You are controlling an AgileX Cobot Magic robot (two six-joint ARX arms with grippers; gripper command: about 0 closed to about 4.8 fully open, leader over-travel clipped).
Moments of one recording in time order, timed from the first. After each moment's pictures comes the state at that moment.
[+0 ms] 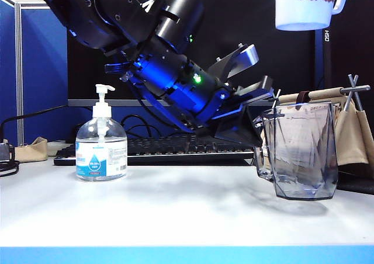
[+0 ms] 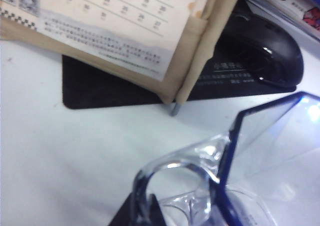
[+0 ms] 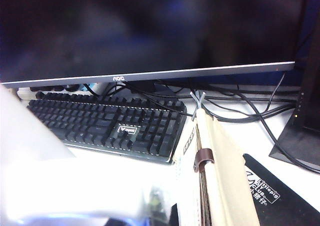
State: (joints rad) left arm -0.82 1.89 1.08 0.27 0.24 -0.06; right arm 0.09 0.91 0.89 -0.22 -0.26 0.14
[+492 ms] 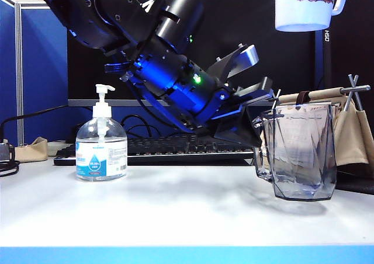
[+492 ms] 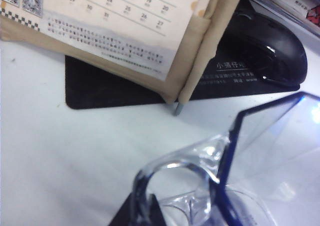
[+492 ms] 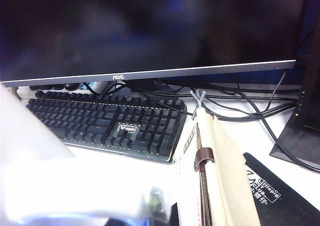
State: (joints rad) left arm -0.82 1.89 1.08 0.27 0.23 -0.05; right arm 0.09 0.91 0.89 -0.22 -0.26 0.14
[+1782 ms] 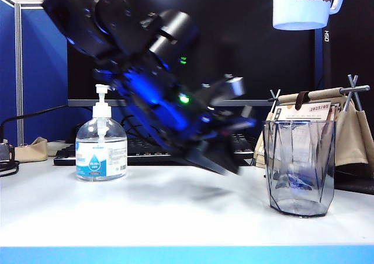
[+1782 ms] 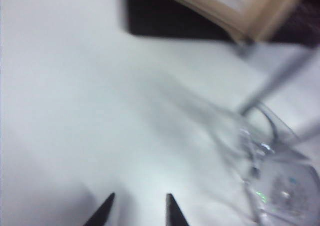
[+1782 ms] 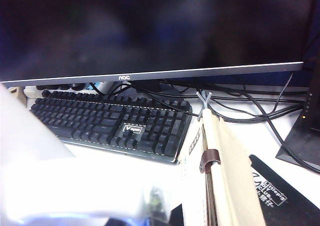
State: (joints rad) left arm -0.77 1.89 1.08 0.10 0.17 -0.07; right arm 0.09 0.91 0.89 -0.22 -0.29 0.14
